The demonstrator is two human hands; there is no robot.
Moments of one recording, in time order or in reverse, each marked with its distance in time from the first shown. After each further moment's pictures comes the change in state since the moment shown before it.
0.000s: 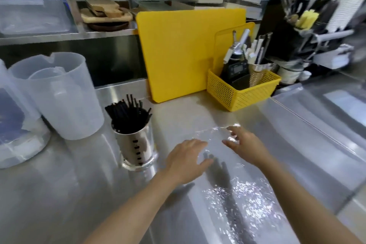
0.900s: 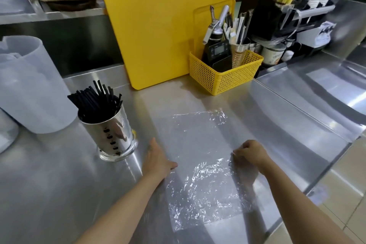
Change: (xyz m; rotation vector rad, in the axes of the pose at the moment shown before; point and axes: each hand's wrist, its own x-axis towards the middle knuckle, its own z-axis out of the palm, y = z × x) left_hand -0.003 -0.024 0.063 -0.248 0.031 -0.687; right_hand -0.037 0.098 0.027 0.299 -0.089 0.637
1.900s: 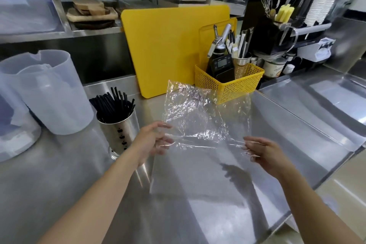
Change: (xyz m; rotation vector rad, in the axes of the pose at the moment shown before) left_hand -0.021 0.021 -0.094 -0.816 -0.241 0.109; right_hand -0.032 0.001 -0.037 0.909 -0.193 -0.195
